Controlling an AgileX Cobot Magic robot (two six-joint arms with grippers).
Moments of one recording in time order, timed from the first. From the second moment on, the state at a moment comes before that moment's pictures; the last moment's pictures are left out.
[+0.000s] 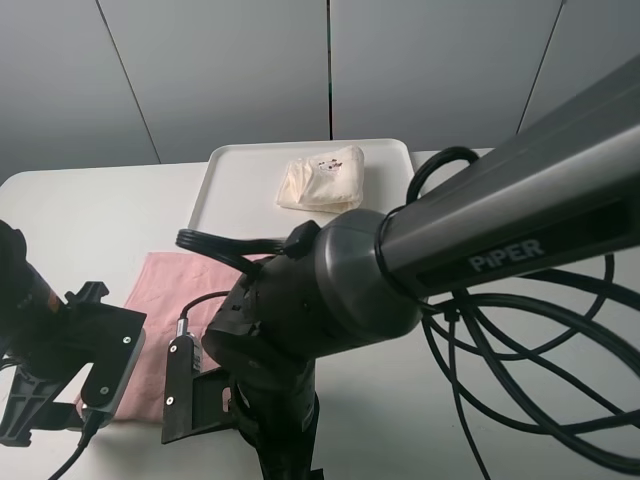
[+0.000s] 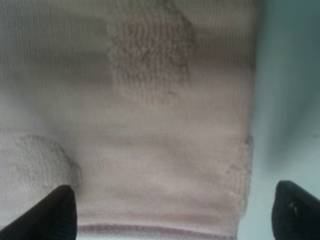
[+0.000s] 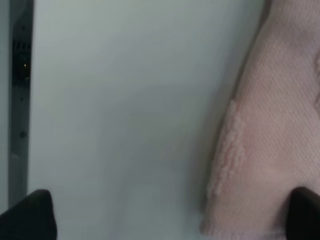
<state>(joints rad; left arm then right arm) -0.35 1.64 -0.51 0.07 0.49 1.18 1.20 2.07 -1.11 0.00 0.67 -0.51</state>
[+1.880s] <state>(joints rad) -0.35 1.66 -0.40 0.05 0.33 1.23 1.20 2.07 -1.12 -0.03 0.69 -0.51</state>
